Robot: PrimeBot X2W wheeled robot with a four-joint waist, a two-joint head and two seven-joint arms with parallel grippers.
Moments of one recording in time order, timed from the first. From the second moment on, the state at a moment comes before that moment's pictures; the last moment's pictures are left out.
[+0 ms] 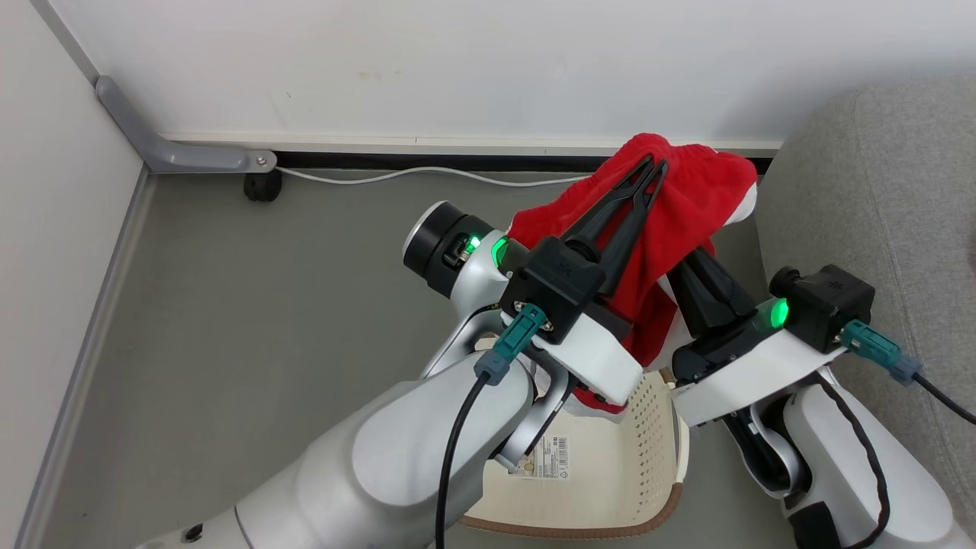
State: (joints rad) left arm -0.81 0.04 -1.00 0.25 -0.53 0.33 -0.25; right arm -0.46 -0.21 0.48 0.24 0.45 0.13 -0.26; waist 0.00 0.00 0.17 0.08
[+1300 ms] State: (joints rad) left arm -0.78 0.04 -0.92 0.40 -0.54 0.29 -0.26; right arm -0.31 -0.32 0.49 -0.02 0.52 0.13 -0.26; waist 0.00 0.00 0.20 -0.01
